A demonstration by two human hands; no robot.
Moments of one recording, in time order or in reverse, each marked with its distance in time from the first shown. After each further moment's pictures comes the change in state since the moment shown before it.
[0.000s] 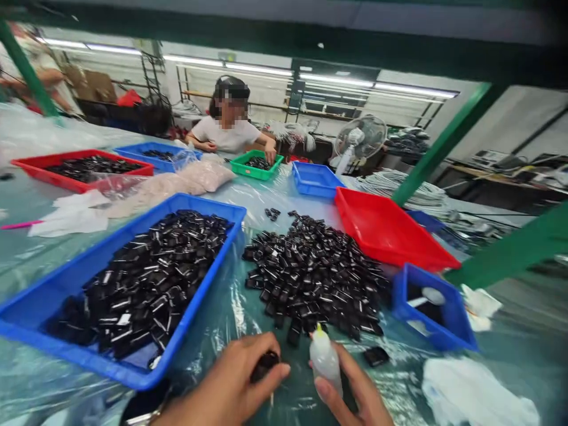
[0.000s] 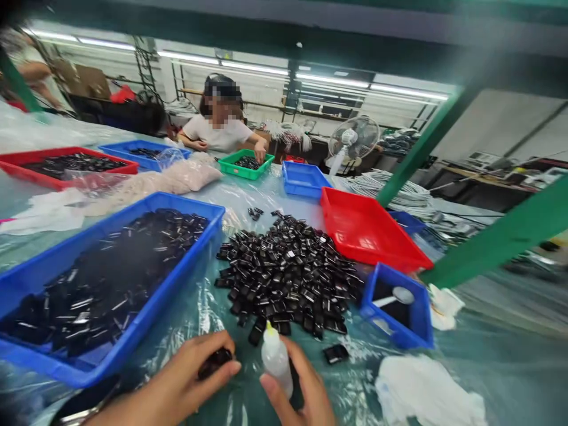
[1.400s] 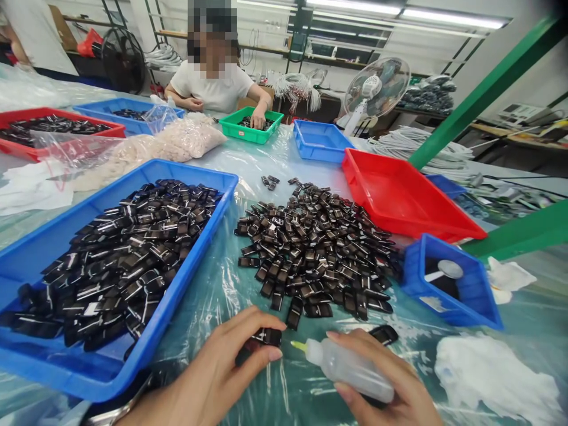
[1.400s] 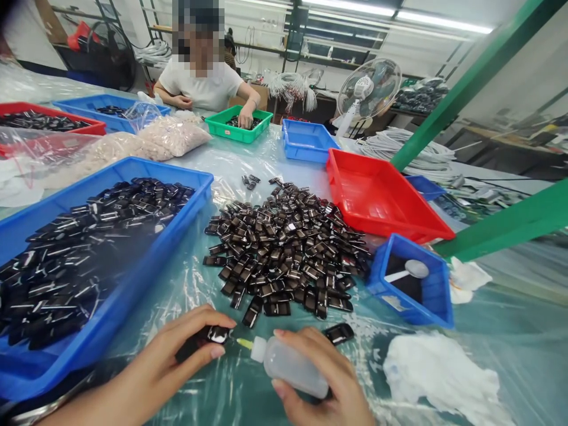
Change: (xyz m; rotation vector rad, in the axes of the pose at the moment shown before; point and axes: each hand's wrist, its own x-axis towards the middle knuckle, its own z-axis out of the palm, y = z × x) left_hand -0.004 -0.008 -0.008 -0.205 -0.001 -0.050; right_hand 0.008 -0.001 -0.028 -0.119 0.071 -0.282
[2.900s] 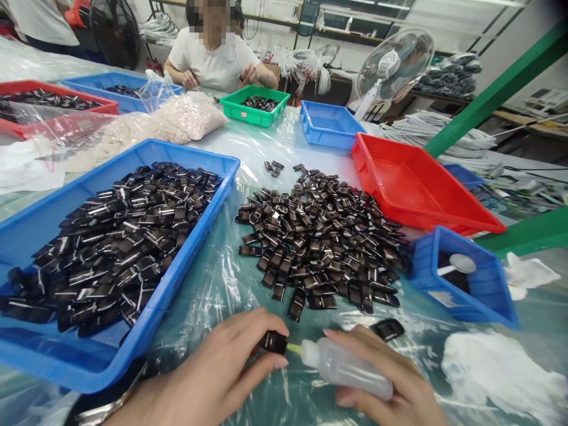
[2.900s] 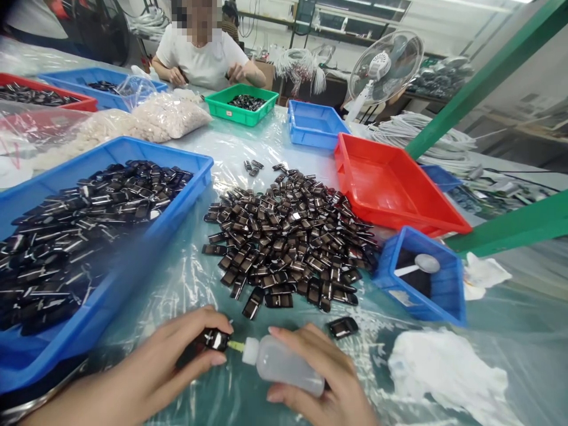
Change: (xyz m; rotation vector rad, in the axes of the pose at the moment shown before) left_hand -0.003 0.020 -0.008 0.160 -0.117 0.064; right_hand 0.001 0.001 -0.006 0.020 -0.173 0.001
